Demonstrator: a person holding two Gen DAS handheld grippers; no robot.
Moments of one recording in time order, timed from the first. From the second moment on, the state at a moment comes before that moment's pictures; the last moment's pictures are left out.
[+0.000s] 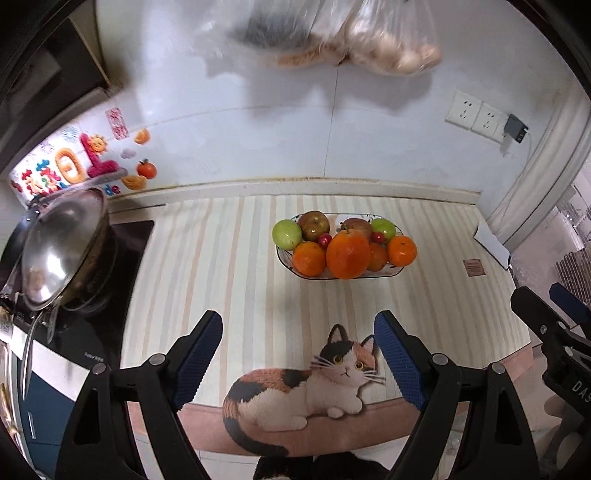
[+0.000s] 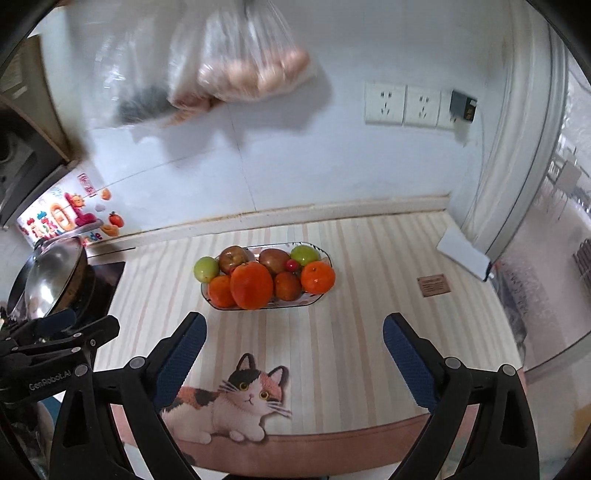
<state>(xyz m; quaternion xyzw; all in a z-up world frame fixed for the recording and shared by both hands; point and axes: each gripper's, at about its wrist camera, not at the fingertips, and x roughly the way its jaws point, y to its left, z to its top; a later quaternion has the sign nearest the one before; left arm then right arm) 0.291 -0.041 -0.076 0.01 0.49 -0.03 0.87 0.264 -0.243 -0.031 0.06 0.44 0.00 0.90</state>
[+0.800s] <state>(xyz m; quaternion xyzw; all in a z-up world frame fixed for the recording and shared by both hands) 0.113 -0.055 -0.009 -0.01 0.42 0.01 0.91 0.078 -0.254 0.047 0.05 0.39 0.07 0.92</state>
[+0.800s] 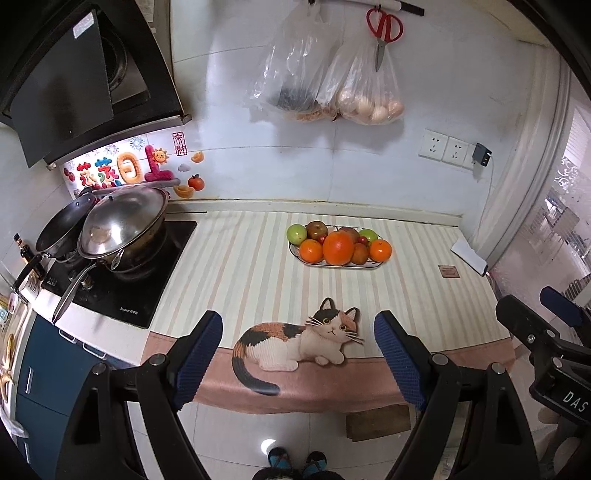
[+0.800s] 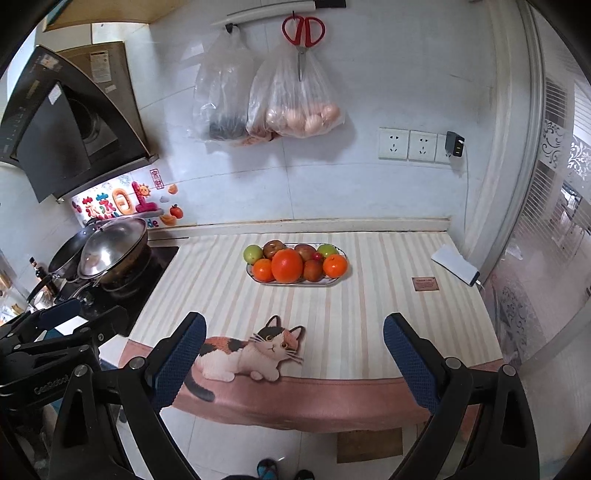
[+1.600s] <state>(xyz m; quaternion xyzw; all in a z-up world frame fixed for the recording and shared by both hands) 0.137 -0.034 -0.008 0.02 0.42 0.01 0.91 0.105 -0.238 0.042 0.07 0.39 0.06 0.92</state>
